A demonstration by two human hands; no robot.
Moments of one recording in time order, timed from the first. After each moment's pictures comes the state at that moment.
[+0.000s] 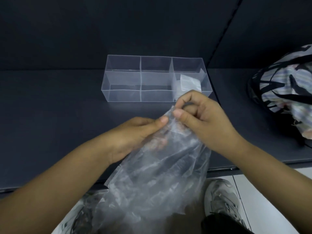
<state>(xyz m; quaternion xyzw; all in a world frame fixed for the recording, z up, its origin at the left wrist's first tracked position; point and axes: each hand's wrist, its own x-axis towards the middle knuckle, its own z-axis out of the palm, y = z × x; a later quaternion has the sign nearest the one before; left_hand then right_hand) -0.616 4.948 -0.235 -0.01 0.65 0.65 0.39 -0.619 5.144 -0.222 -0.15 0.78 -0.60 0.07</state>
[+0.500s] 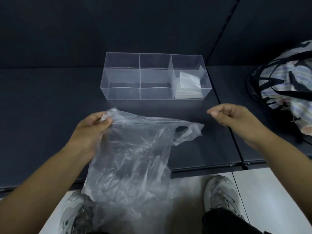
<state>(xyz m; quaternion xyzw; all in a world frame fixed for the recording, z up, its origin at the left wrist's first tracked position) -0.620 4.876 -0.298 -0.28 0.65 0.70 0.10 -0.634 5.240 -0.263 0.04 0.84 -0.53 0.12</state>
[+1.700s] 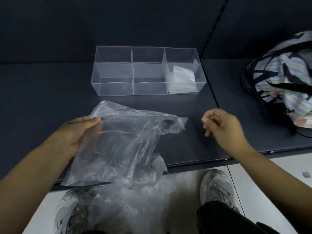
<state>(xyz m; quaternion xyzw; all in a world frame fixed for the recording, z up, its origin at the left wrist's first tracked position) -0.633 4.852 -0.307 -0.34 0.62 0.68 0.20 -0.610 5.226 -0.304 0.08 0.88 -0.46 0.00</state>
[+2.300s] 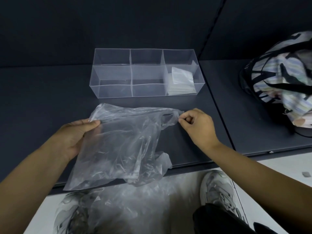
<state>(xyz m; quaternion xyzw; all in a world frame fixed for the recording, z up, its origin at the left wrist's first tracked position) -0.634 4.849 -0.311 -0.33 0.62 0.68 0.19 -0.631 5.179 -0.334 0.03 0.94 -0.34 -0.07</state>
